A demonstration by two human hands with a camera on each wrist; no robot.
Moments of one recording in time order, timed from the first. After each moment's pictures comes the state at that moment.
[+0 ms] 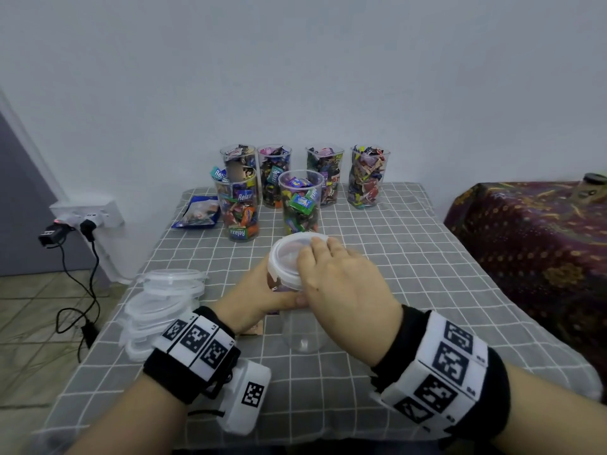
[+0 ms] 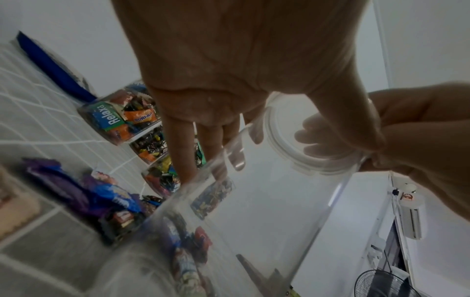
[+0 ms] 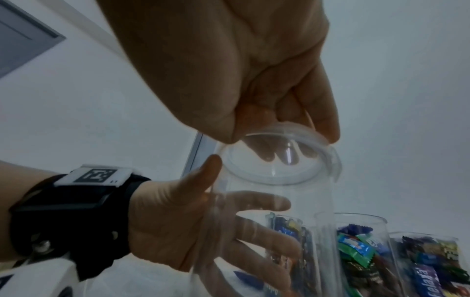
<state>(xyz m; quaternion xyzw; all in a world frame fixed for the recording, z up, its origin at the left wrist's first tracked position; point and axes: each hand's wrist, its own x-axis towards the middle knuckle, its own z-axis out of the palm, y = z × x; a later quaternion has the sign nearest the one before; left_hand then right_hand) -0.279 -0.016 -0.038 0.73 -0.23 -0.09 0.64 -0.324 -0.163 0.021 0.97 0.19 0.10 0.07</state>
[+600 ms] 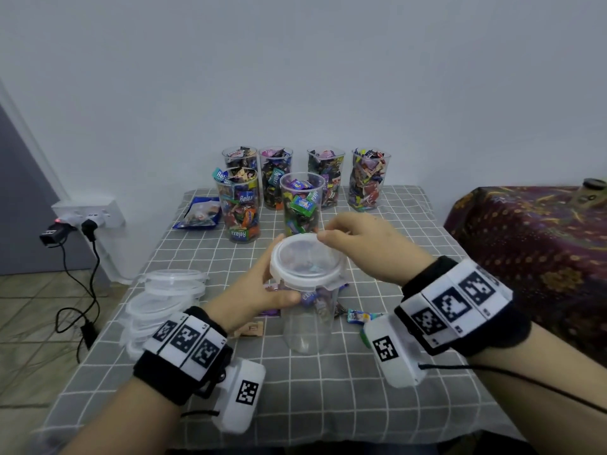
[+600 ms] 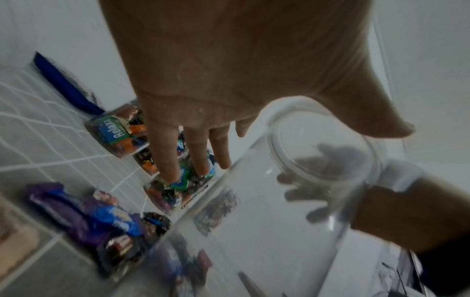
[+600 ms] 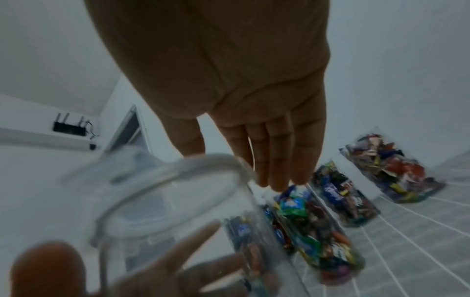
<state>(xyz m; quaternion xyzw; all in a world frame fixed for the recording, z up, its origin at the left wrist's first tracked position) -0.282 -0.007 -0.031 0.73 -0.24 -0.10 0.64 -0.284 -0.205 0.055 0.94 0.13 0.01 -0.30</state>
